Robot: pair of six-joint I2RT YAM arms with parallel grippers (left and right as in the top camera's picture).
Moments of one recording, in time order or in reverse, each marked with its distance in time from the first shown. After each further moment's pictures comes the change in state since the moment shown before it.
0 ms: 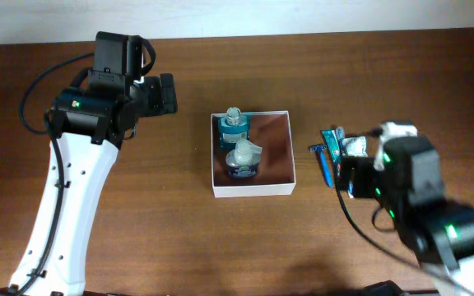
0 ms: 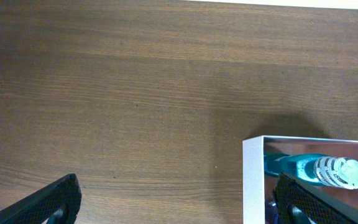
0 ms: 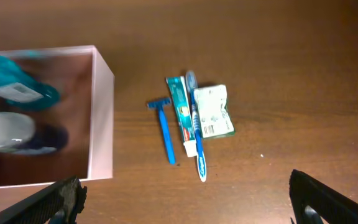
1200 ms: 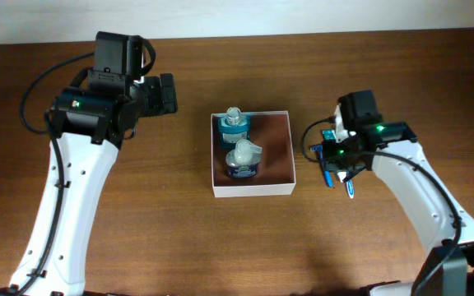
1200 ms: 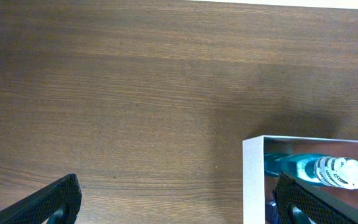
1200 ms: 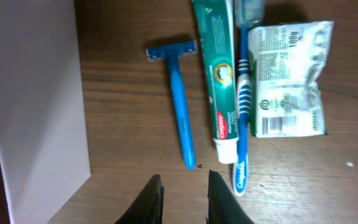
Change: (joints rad) left arm 0.000 0.000 0.000 0.000 0.000 0.000; right arm -0.115 0.588 0.016 0.122 -0.222 -0.113
